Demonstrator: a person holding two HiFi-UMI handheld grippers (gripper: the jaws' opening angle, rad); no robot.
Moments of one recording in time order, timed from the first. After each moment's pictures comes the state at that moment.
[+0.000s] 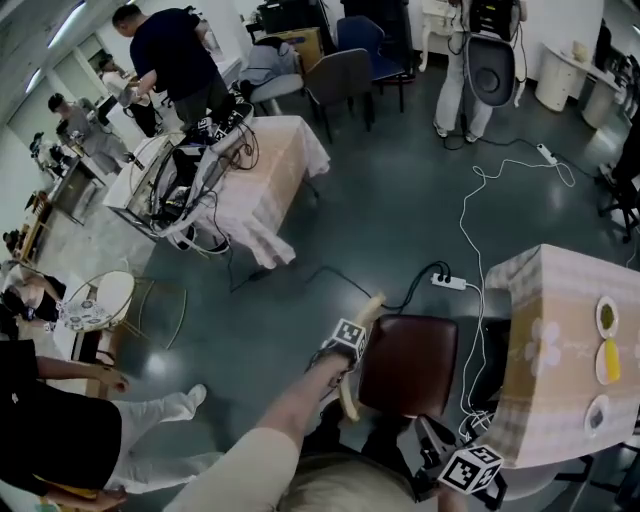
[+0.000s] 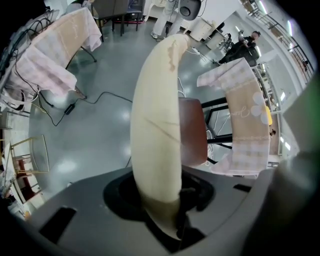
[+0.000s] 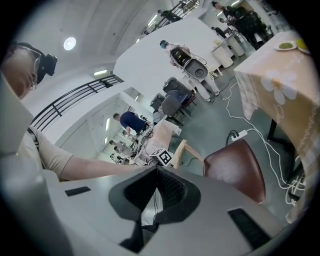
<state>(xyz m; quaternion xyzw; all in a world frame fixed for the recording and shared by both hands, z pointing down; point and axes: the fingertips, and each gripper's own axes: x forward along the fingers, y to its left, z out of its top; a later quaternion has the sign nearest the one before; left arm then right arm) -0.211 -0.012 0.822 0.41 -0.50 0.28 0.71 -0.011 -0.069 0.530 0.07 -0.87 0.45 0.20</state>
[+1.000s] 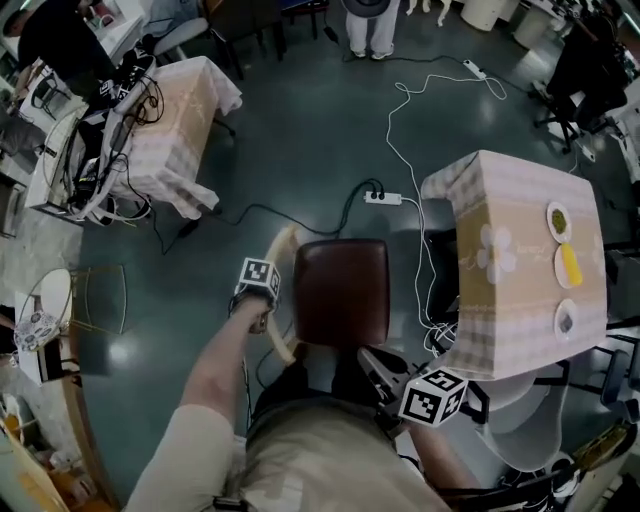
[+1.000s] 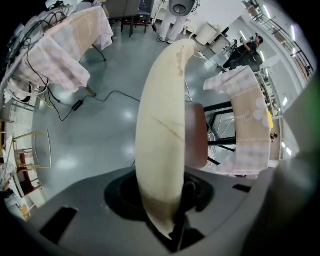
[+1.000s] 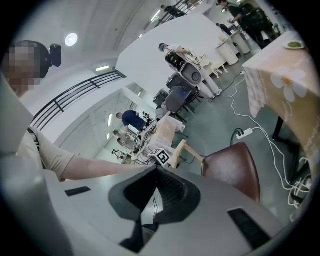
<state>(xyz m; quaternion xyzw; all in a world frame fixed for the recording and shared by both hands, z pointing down) -0.256 0.037 0.817 0.39 -0.52 0.27 0.71 -0.040 -0.038 0.528 0.05 -0.87 0.44 0.21</state>
